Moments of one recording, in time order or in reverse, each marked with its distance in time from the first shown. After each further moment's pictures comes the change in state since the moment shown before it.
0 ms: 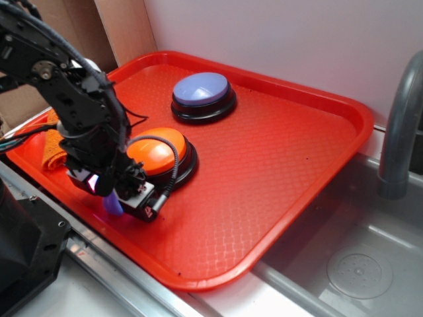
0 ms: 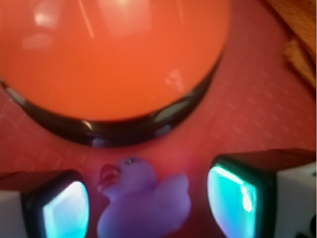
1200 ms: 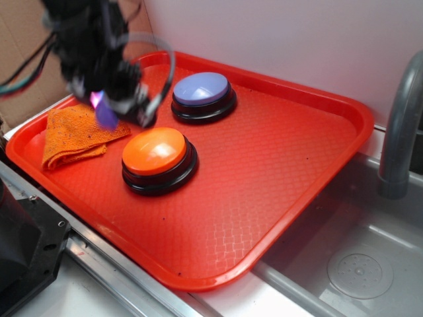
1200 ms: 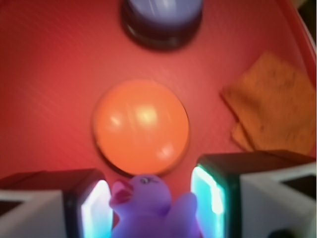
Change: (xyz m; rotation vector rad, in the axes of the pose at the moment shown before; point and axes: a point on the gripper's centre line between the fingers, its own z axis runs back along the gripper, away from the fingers) arm 0.053 -0.012 0.112 -0.053 -0.074 -0.066
